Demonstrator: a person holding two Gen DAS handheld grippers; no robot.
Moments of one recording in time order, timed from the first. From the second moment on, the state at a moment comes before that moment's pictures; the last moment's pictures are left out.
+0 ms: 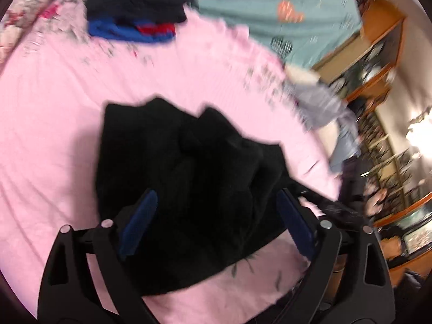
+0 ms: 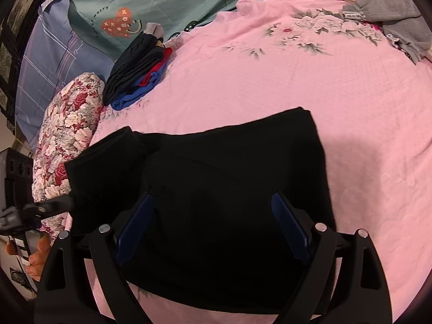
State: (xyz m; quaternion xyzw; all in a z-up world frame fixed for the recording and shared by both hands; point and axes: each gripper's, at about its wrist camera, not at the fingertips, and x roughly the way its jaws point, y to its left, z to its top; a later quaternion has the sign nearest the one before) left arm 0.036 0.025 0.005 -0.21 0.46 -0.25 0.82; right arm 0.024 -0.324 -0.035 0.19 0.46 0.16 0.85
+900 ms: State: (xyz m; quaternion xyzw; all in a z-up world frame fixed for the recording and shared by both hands) left arm 0.036 0.036 -0.071 -0.07 0.51 -0.08 0.85; right arm 0.041 -0.278 -0.013 0.24 0.45 0.22 0.83
